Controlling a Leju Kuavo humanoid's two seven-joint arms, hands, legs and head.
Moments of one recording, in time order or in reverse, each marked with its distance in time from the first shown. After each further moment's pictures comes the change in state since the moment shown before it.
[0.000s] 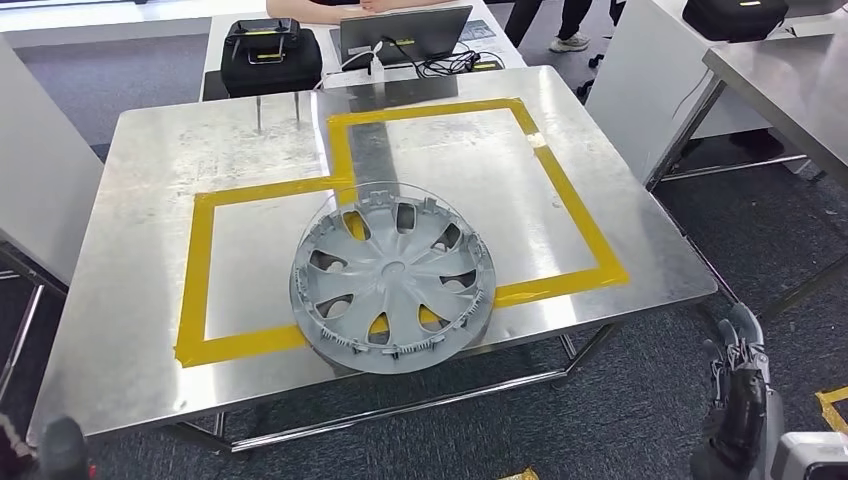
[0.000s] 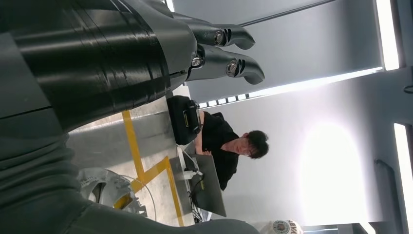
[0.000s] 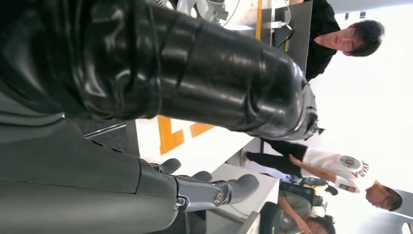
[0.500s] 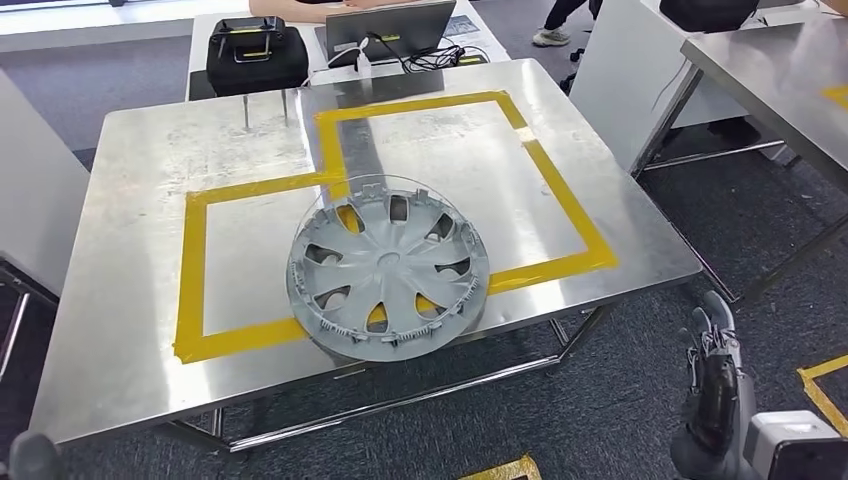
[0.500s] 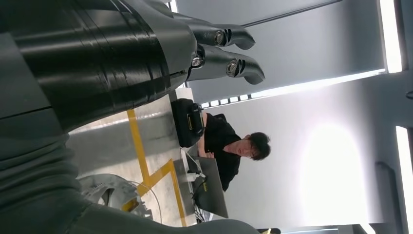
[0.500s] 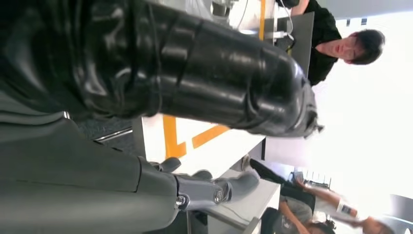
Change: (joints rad) left arm 0.005 0.005 -0.003 -0.005 0.003 0.000 0.000; right arm -0.003 0.001 0.013 0.004 0.002 0.000 0.003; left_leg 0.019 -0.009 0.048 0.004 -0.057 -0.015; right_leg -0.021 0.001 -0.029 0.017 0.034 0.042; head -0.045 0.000
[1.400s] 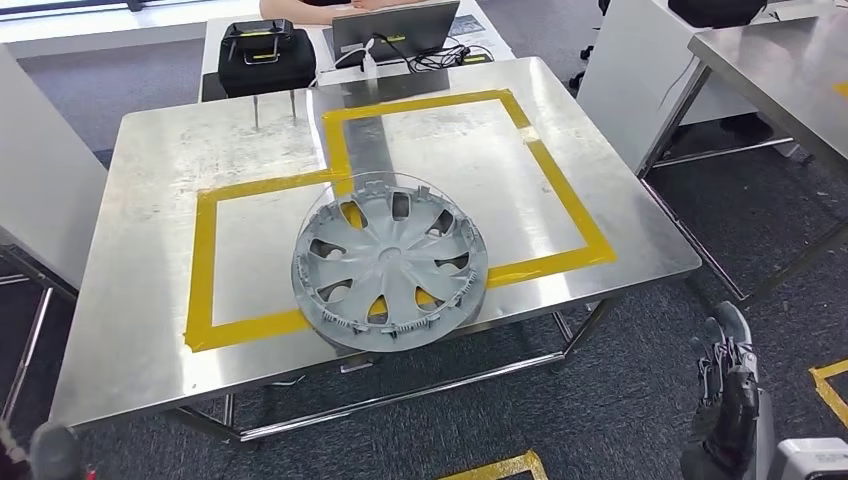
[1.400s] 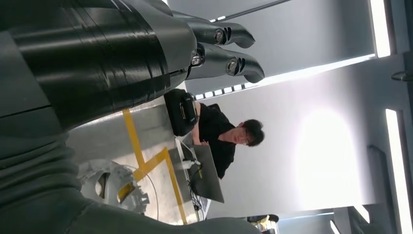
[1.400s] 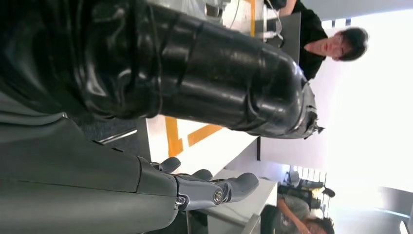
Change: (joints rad) left arm 0.000 0.003 -0.002 -0.001 0.013 0.000 -0.017; right arm -0.001 -0.010 0.009 0.003 -0.039 0.000 -0.047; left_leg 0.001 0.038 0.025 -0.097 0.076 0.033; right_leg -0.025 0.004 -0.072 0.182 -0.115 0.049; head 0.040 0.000
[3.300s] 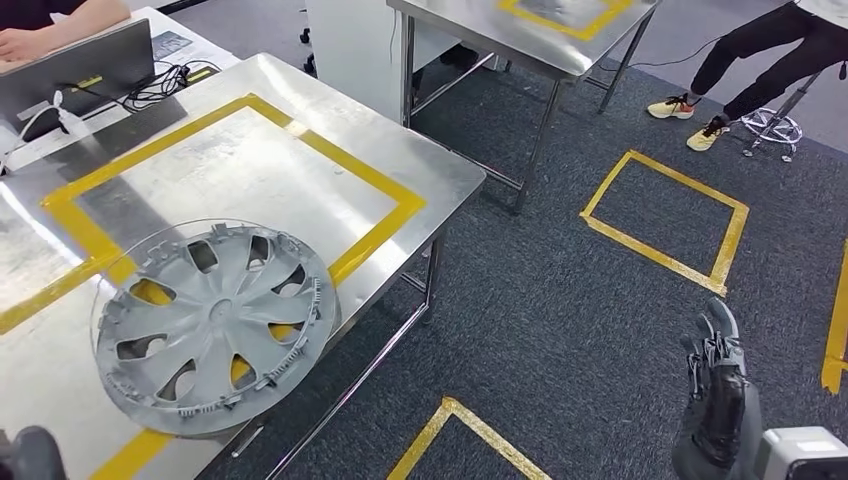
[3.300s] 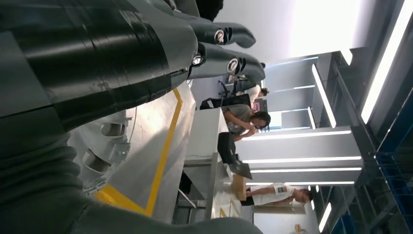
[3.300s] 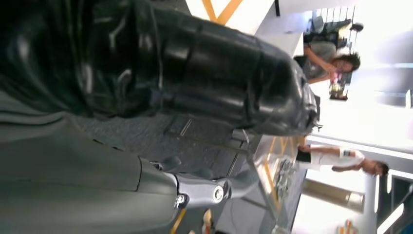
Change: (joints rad) left arm 0.042 -0.018 0.025 -0.001 0.103 0.000 -0.039; right arm 0.000 0.004 0.006 -0.002 0.016 0.000 0.019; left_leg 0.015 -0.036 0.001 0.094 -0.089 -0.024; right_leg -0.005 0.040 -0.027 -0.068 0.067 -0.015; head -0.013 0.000
